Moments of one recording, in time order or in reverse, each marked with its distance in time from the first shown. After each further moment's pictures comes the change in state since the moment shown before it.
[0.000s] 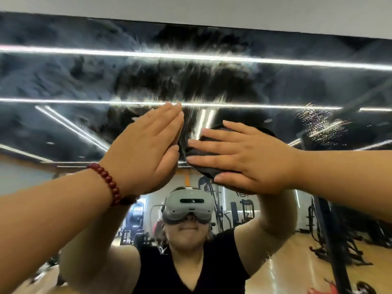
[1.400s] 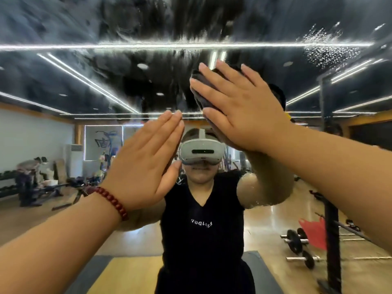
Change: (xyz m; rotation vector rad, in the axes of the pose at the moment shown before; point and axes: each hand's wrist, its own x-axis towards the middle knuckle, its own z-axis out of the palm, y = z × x) left_hand -0.107 0.089 0.010 -0.015 -0.098 -0.028; right_hand -0.017 -0.062 0.015 0.044 0.122 0.447
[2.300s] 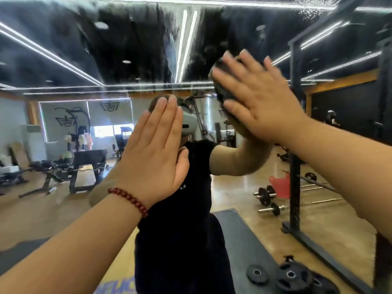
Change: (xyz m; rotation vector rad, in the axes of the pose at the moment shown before) left_hand -0.049 0.060 0.018 -0.050 0.010 -0.124; right_hand -0.092 -0.019 -0.002 0.019 -0.105 0.116
